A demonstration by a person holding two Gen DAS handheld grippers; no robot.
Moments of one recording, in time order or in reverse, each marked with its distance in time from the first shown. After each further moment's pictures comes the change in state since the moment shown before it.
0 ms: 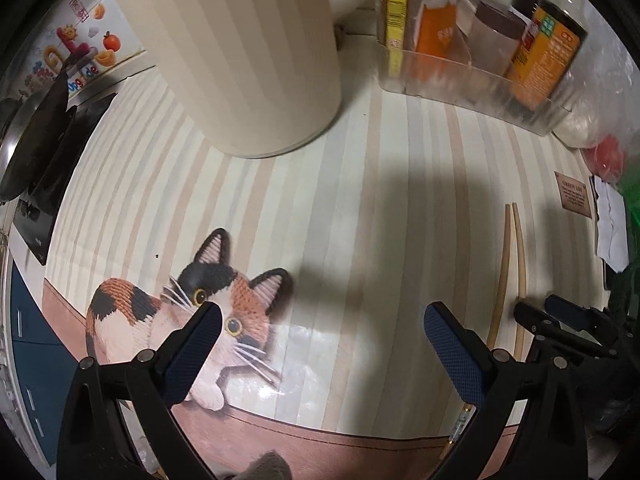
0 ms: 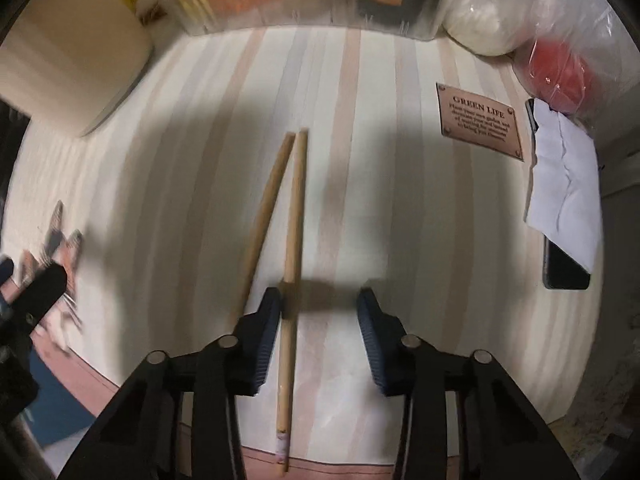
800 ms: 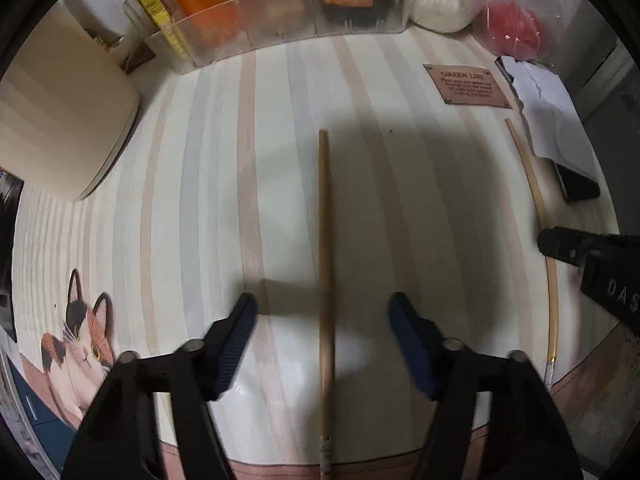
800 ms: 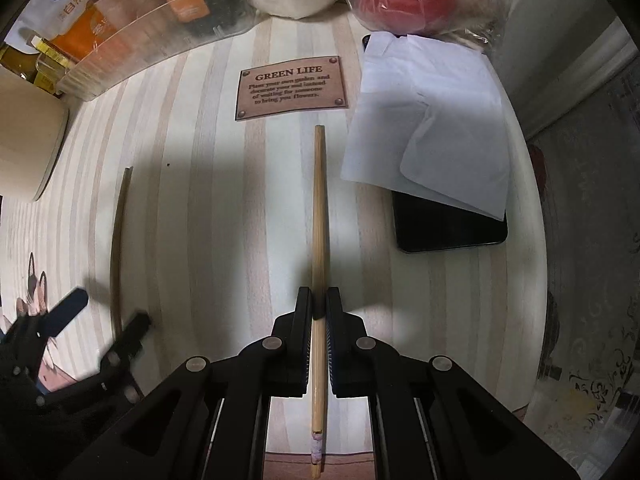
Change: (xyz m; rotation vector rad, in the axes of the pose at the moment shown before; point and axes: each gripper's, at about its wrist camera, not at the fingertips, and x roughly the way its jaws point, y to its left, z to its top) left arm 0.035 -0.142 -0.021 0.299 0.053 -0.123; right arm 0.004 -0.139 -0.026 0.219 0.023 -0.004
